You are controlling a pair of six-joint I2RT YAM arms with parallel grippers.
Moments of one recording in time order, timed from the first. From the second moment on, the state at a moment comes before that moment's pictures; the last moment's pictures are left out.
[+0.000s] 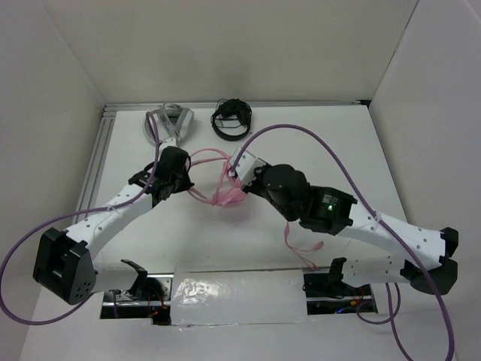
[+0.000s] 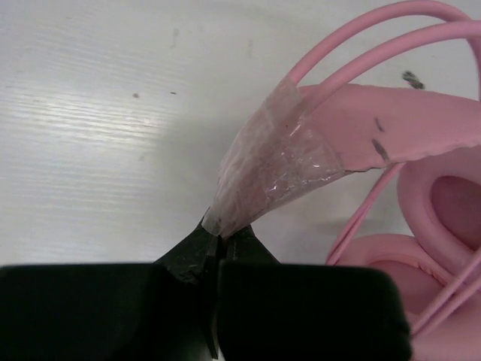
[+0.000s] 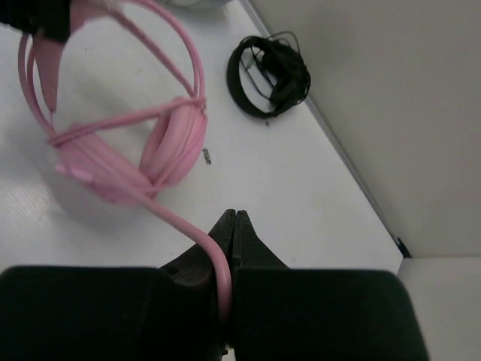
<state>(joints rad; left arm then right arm) -0.45 1.29 0.96 -0.52 -0.33 -0.69 1.18 1.13 1.22 -0.48 0.63 -0.41</state>
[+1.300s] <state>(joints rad) -0.50 0.66 0.88 -0.30 0.43 -0.39 0.63 1.29 0.91 0.18 -0.38 -0.09</state>
